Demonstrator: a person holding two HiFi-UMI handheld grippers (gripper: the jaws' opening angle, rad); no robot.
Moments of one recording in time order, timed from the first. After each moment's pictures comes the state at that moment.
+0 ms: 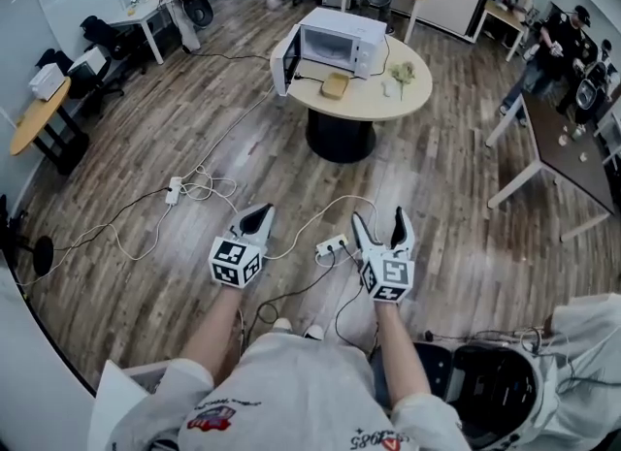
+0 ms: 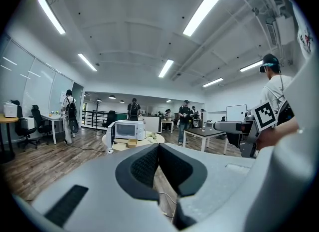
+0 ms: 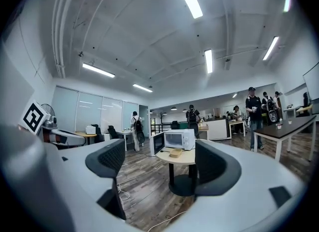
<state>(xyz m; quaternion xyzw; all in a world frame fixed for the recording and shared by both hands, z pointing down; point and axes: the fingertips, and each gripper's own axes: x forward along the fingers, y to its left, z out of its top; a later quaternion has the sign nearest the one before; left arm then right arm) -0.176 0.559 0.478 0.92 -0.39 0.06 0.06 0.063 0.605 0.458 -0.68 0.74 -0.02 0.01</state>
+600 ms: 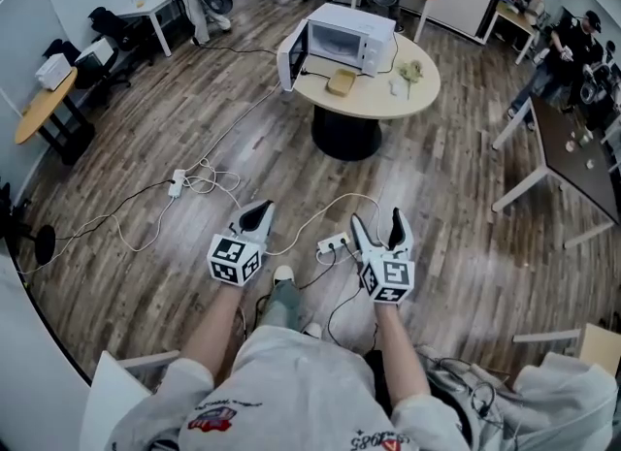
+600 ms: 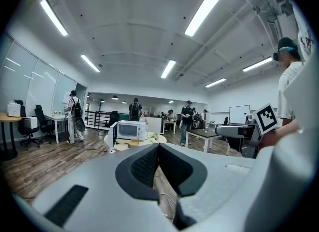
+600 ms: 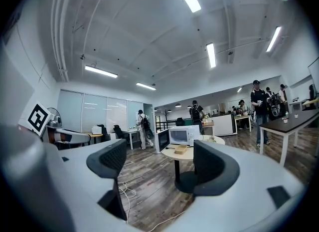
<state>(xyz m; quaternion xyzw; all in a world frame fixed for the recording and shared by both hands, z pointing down) -0.168 0.558 0.479 0.91 -0.41 0.05 0.06 0.066 0.600 0.475 -0.65 0.76 -0.04 0.01</state>
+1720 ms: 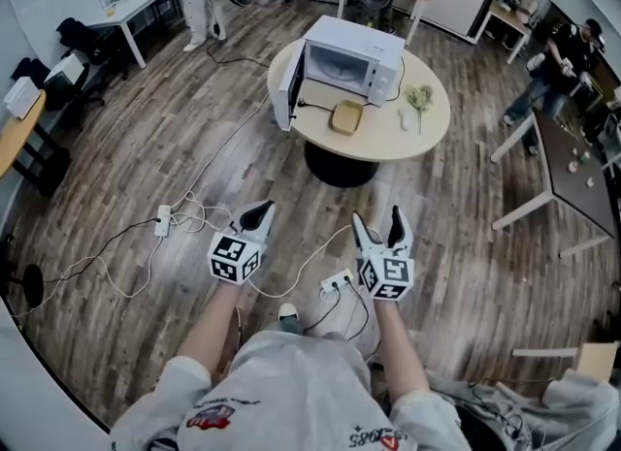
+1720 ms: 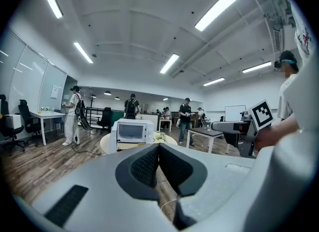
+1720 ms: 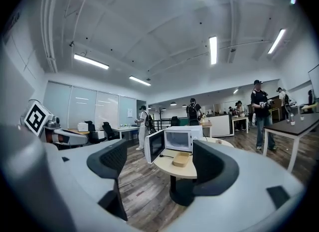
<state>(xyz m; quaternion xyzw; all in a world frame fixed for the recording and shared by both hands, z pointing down) -0.202 0.220 0.505 0.93 -0.36 0.06 0.07 0.028 0.272 0.487 -0.68 0.73 -0.04 -0.01</state>
